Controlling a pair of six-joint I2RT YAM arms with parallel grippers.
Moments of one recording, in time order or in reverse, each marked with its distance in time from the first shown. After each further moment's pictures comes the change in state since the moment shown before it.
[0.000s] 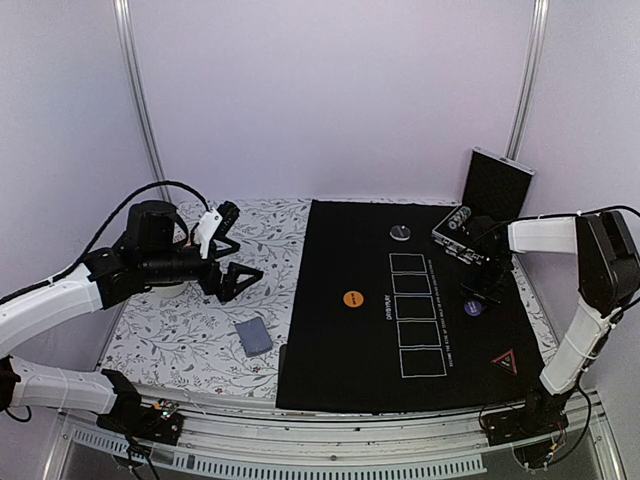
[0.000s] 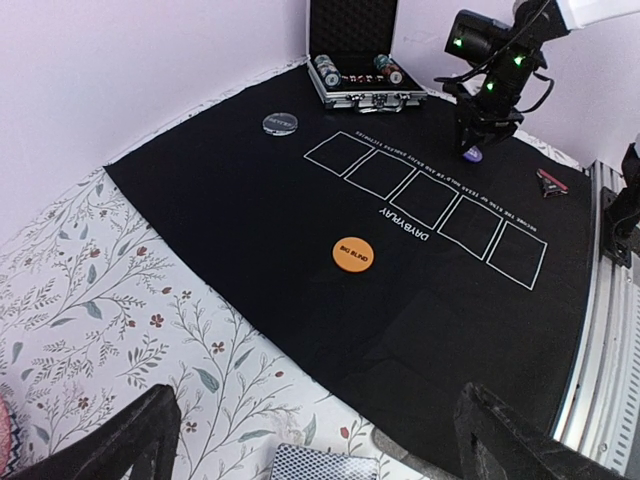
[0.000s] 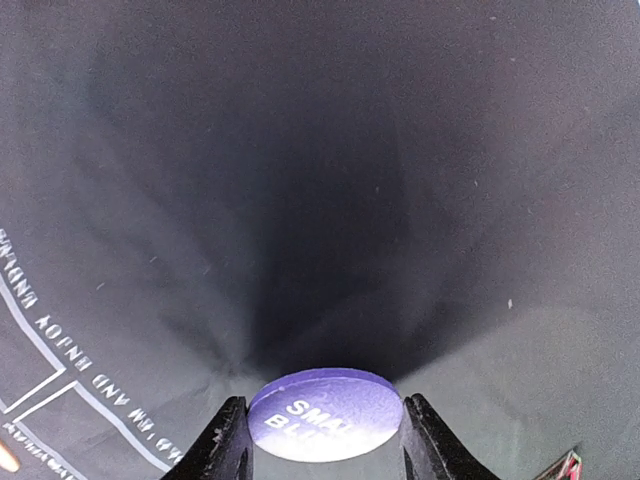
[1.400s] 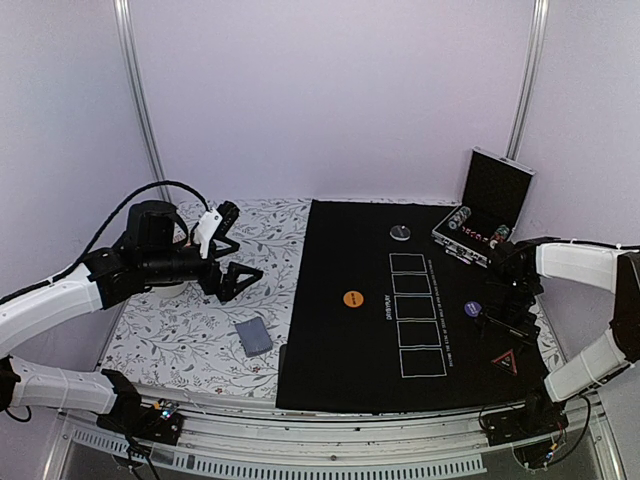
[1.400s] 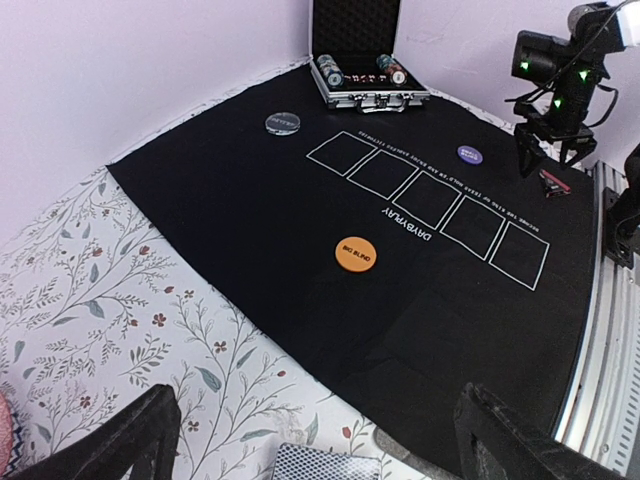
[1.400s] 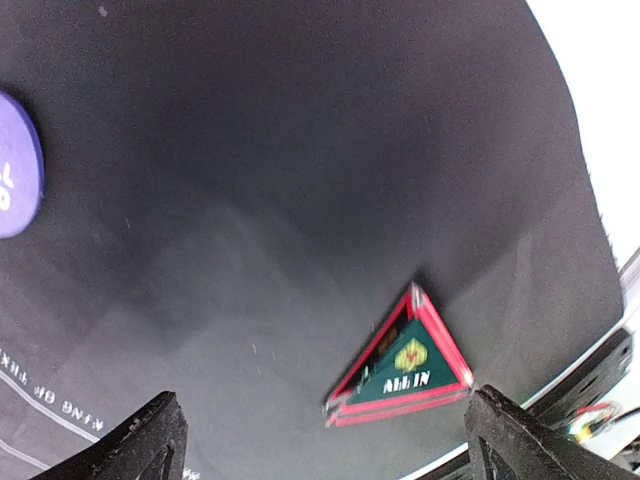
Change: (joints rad) left arm 0.000 0.000 0.000 0.000 -0.006 0.000; right arm -0.015 -0.279 -0.234 -0.282 -0.005 0.125
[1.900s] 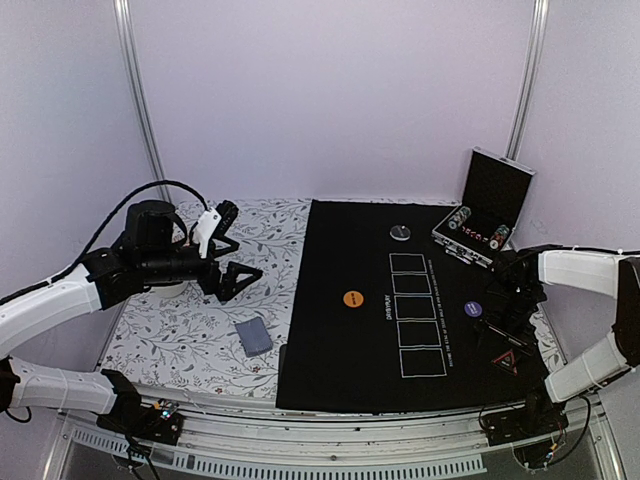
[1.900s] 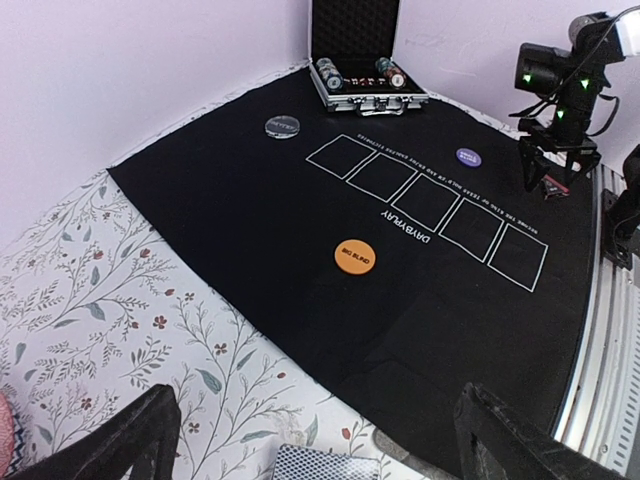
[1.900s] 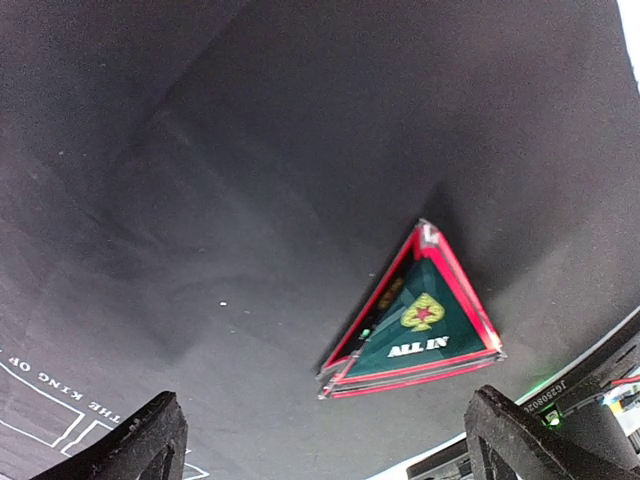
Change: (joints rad) left arm 0.000 -0.007 0.000 0.000 0.002 0.000; right arm -0.015 -0.045 -0.072 0.001 -0.119 0.037
